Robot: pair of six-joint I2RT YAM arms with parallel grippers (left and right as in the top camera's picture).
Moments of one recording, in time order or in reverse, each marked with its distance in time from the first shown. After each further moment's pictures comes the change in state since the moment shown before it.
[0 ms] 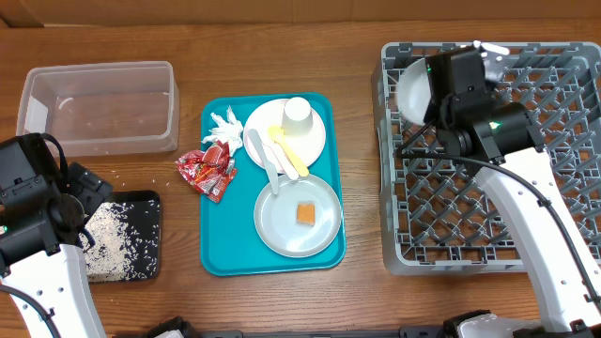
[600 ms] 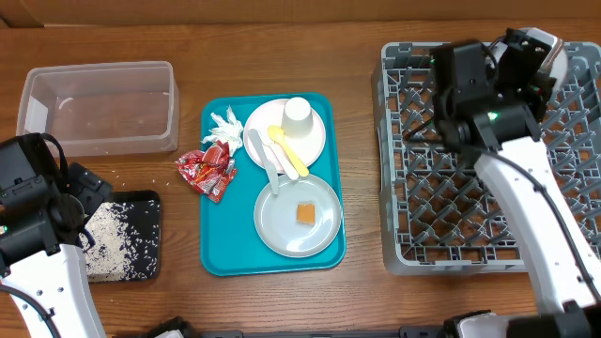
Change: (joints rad) left arm 0.000 0.000 0.000 0.000 0.000 0.000; right arm -0.061 0.068 0.000 0.076 0.666 -0.010
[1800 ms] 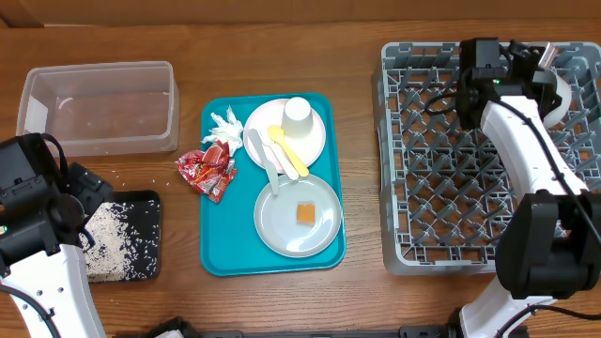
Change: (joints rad) left arm 0.000 0.000 0.000 0.000 0.000 0.000; right arm -0.222 0.311 -0.026 0.150 -0.069 -0.253
